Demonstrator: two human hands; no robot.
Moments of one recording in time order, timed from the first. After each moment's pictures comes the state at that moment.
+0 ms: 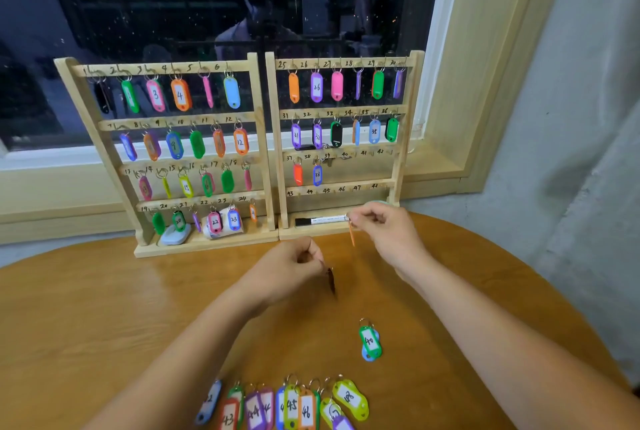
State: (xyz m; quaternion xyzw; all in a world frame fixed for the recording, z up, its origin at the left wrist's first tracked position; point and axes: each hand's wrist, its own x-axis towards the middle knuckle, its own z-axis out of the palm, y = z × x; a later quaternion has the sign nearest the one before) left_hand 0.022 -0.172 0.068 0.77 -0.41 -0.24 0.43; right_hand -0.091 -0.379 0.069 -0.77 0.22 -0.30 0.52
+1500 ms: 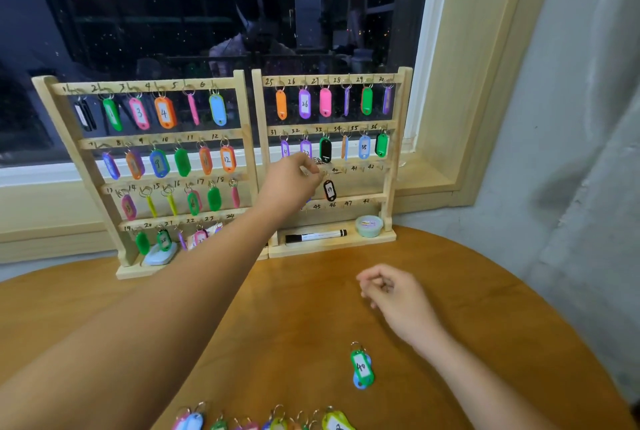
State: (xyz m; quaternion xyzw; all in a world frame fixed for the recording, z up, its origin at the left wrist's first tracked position) left_hand 0.099 -0.292 0.151 0.82 -0.38 0.01 0.43; right_hand -0.148 -0.364 0.029 -0.80 0.27 -0.21 0.49
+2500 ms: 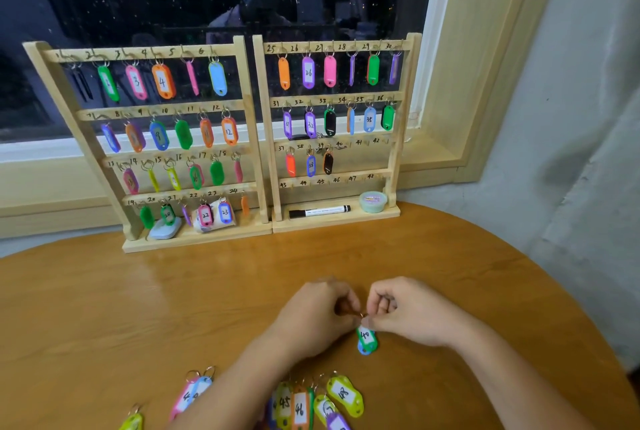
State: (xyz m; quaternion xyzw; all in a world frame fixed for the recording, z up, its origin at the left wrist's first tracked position) left_hand -0.037 -0.194 0.019 0.80 -0.53 -0.15 0.25; right_hand -0.181 -0.361 0.023 -0.91 0.20 0.02 0.37
